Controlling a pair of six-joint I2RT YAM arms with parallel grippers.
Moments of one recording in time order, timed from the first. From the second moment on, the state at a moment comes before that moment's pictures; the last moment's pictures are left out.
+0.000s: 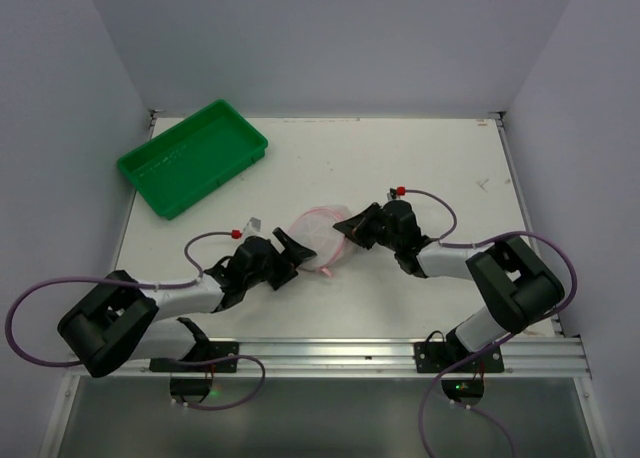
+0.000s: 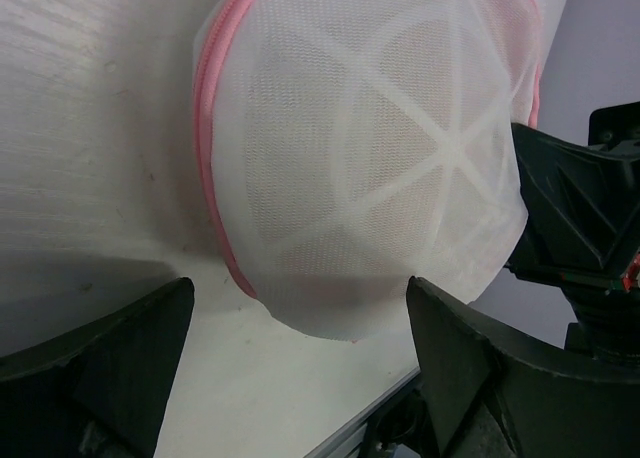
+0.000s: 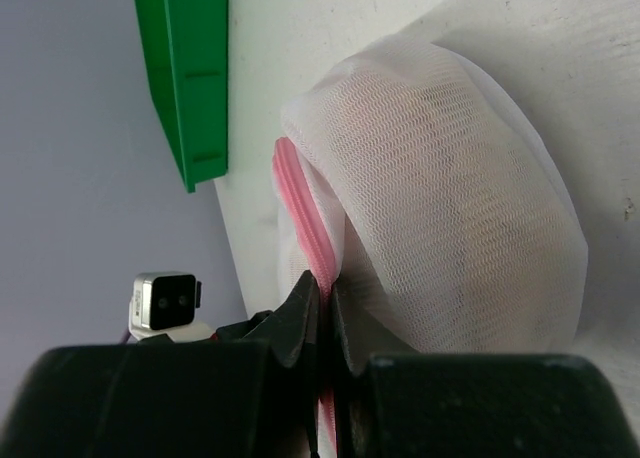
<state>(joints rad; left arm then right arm) -0.73 1.27 0.32 0.35 -0.02 -1.34 0.56 1.56 0.55 0.56 -0.18 1.30</state>
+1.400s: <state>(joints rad) -0.73 1.11 0.43 0.22 -0.23 -1.45 0.59 1.20 0.84 -0.22 0.02 0.71</state>
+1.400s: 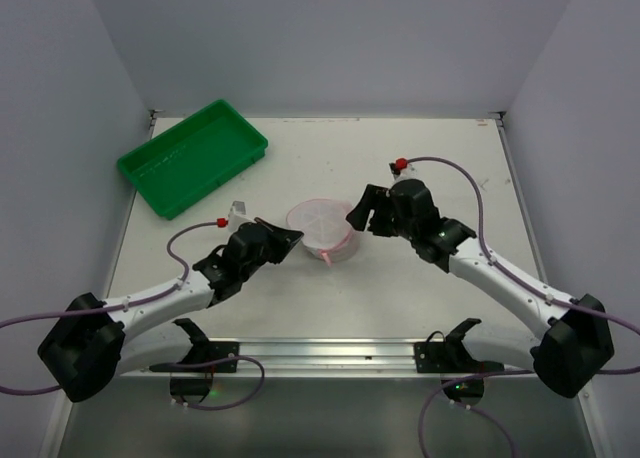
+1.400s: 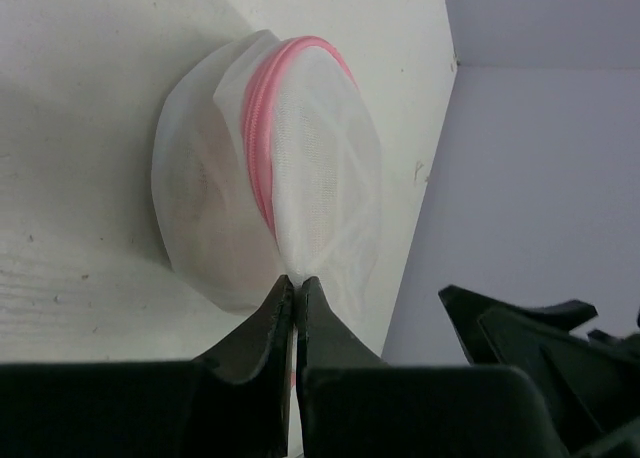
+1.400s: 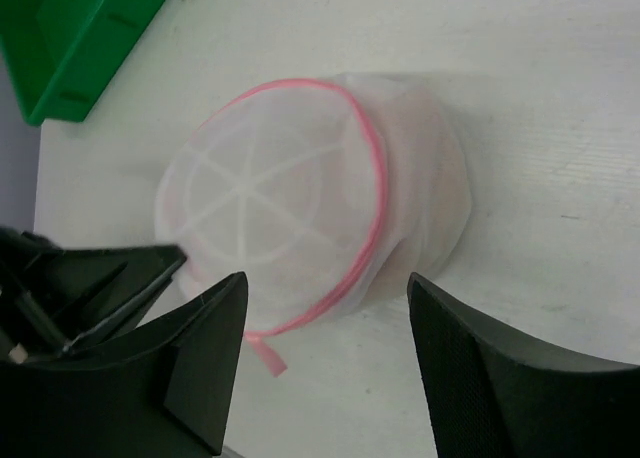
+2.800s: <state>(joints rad) -0.74 1.15 0.59 -0.03 -0.29 -1.53 0.86 1.42 0.74 0.07 -0.08 0.73</state>
